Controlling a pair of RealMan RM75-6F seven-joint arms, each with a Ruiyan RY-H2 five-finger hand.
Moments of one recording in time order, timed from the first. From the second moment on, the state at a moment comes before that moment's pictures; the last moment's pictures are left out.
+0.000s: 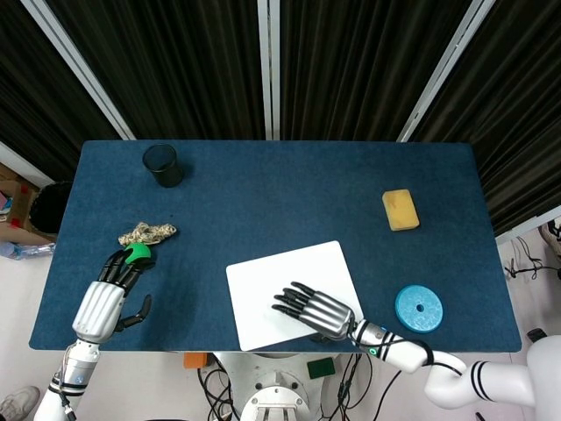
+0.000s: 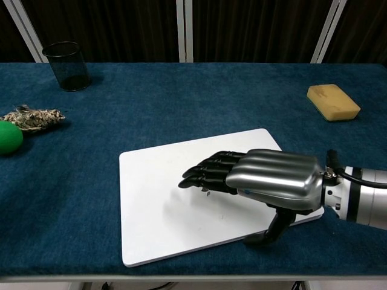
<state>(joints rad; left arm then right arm) -0.15 -1.37 0.06 -1.58 1.69 1.54 0.01 0.70 -1.57 -0.07 -1.48 -1.79 0.87 -0.05</state>
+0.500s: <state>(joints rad) -0.14 -1.38 0.06 -1.54 1.68 1.54 -0.03 0.74 -1.63 -0.04 -1.46 -1.73 0.83 -0.15</state>
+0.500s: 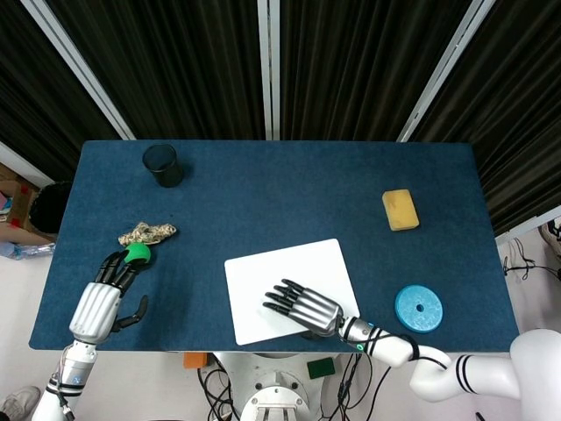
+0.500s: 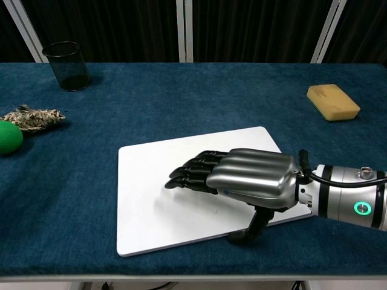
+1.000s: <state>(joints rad) -0.11 -1.43 0.07 -1.44 1.66 1.54 -0.12 0.76 -1.67 0.03 -1.48 -1.63 0.81 -0.39</state>
